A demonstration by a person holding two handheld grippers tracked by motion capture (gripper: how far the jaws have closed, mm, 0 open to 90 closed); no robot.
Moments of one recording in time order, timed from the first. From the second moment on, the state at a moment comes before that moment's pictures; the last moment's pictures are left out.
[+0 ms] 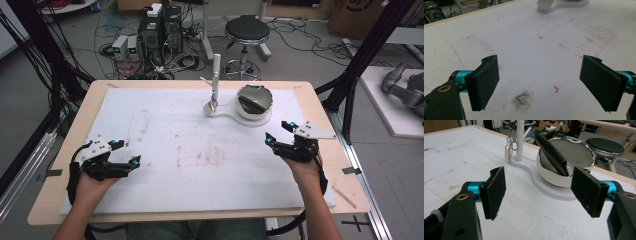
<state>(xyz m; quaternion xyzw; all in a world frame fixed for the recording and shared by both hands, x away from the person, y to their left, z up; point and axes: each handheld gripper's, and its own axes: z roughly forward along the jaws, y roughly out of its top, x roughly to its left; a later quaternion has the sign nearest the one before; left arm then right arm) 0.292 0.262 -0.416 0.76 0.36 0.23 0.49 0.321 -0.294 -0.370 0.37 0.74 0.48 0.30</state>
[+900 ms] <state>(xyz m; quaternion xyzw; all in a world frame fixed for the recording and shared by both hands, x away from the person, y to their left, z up) 0.290 0.263 -0.417 0.76 0.36 0.23 0.49 0.319 -0.300 -0.406 0.38 0.75 0.47 0.27</state>
